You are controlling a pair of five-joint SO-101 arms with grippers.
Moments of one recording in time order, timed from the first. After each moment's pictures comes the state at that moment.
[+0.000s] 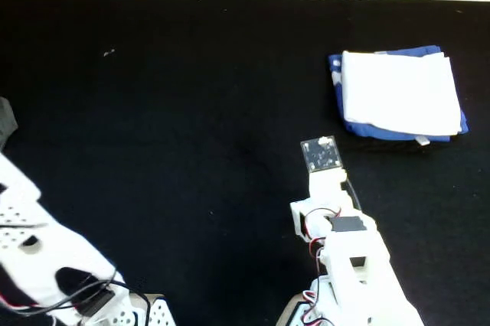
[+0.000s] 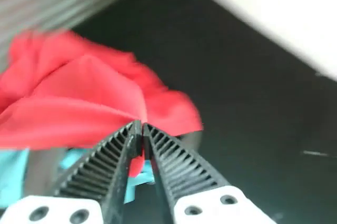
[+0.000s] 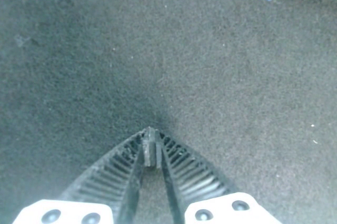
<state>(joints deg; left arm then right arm) -47.3 34.9 -93.0 89.1 -18.2 -10.9 -45.0 83.5 31.8 8.8</state>
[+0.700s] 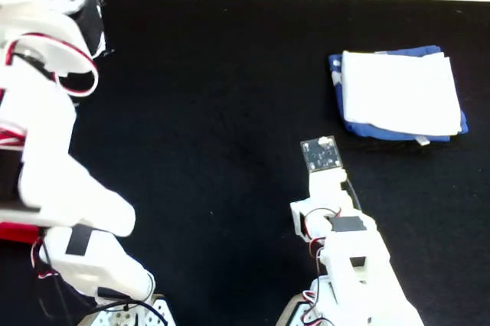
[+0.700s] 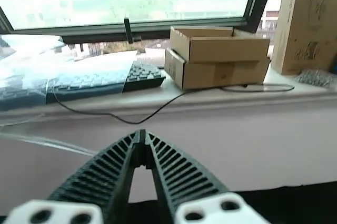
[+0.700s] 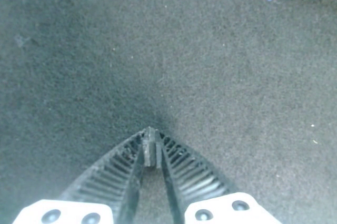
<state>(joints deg) -1.9 8.7 -94.5 83.9 -24.9 -10.9 -45.0 83.5 31.8 8.8</state>
